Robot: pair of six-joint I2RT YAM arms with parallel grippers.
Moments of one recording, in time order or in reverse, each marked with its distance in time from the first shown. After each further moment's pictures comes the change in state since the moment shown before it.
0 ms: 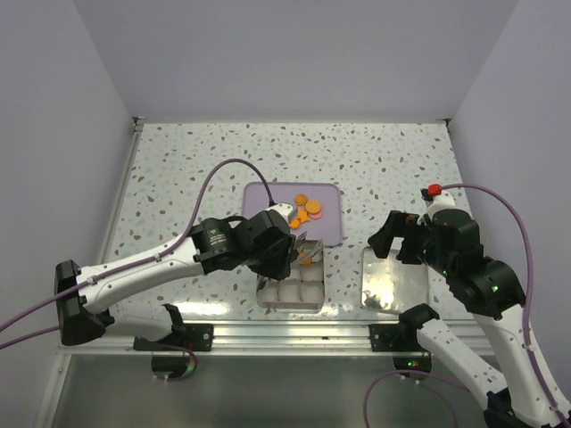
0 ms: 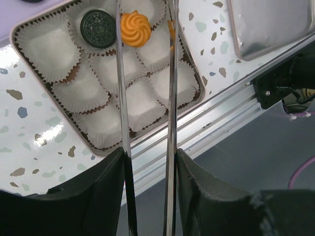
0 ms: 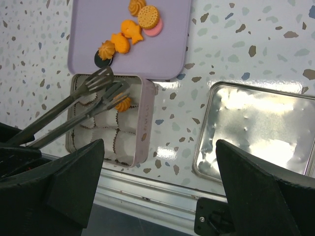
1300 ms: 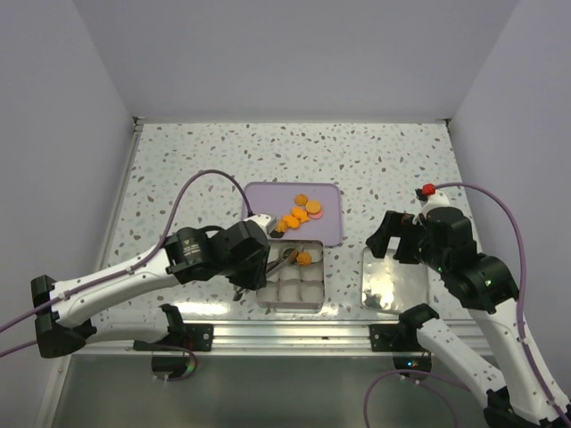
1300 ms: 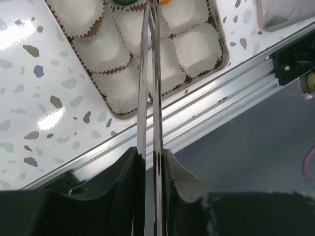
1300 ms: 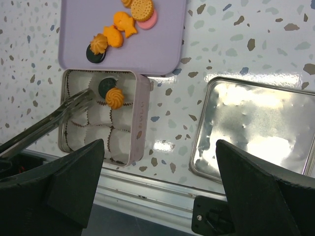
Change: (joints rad) left arm -0.001 -0.158 -0.062 -0.123 0.003 -0.034; right arm 0.000 0.021 -0.025 0.010 0.000 -0.008
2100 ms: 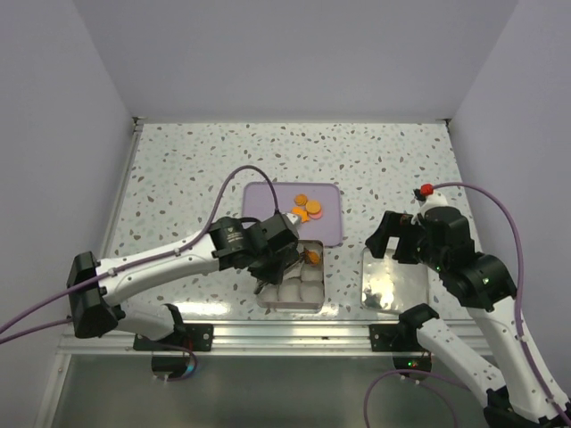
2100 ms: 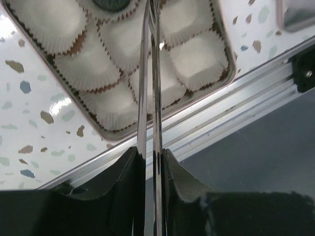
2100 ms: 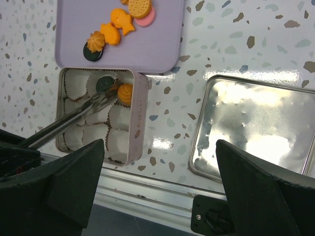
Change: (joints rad) left arm -0.001 0.223 0.061 0.029 0.028 0.038; right arm 0.000 0.005 -0.013 0.001 0.000 -0.001
